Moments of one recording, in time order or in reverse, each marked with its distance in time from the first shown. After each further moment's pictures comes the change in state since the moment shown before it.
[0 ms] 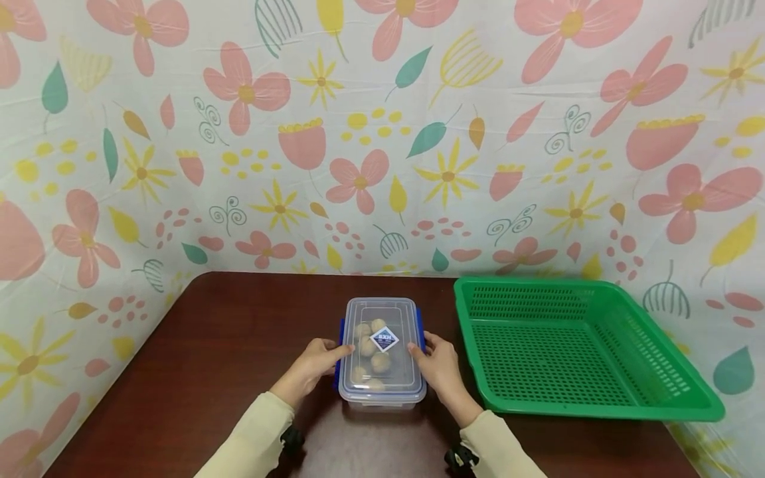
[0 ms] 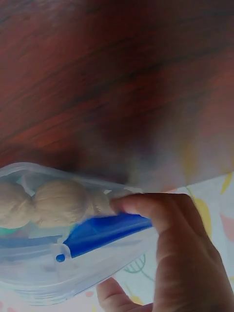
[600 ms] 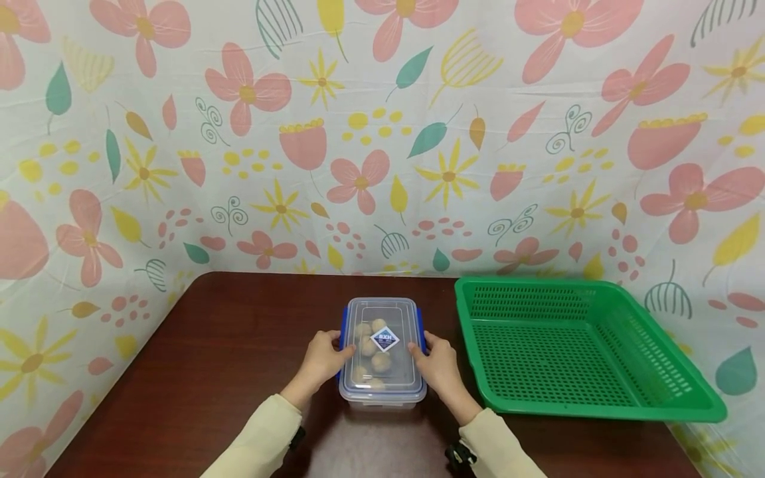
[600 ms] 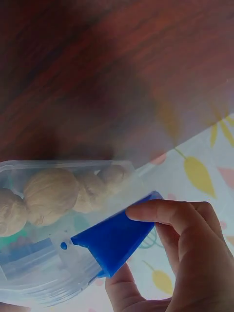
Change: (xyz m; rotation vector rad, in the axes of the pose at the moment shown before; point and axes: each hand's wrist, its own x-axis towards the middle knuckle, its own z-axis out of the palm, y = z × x) left_hand -0.009 0.015 0.009 0.407 0.194 0.313; right_hand 0.000 -0.002 0.000 -0.120 -0.006 -0.115
